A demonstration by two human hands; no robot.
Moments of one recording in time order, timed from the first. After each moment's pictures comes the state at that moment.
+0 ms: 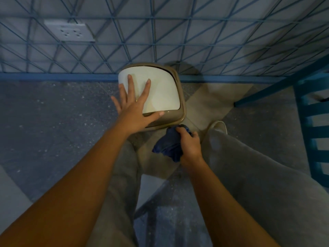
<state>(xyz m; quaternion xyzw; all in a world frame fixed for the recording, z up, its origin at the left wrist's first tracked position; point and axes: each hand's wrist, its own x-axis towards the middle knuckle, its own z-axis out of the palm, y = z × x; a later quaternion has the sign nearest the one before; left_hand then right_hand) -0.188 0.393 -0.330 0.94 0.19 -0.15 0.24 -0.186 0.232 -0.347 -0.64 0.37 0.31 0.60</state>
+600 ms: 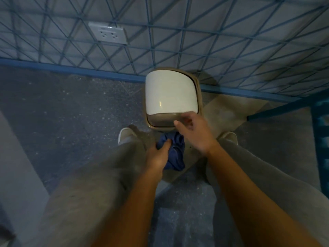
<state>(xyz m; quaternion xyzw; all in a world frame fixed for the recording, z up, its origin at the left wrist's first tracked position) -0.269 0.322 -0.336 0.48 0.59 -0.11 0.64 -0.166 0.250 -0.309 -0.86 -0.13 0.33 0.37</state>
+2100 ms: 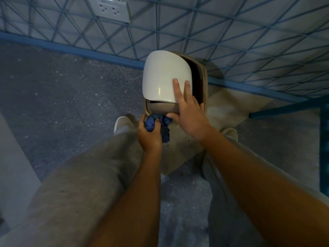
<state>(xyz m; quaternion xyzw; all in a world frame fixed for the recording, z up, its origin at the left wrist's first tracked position) -0.247 0.338 -0.390 0.53 0.62 0.14 0.56 -0.149 0.283 -0.344 -0.90 -0.33 0.25 0.14</state>
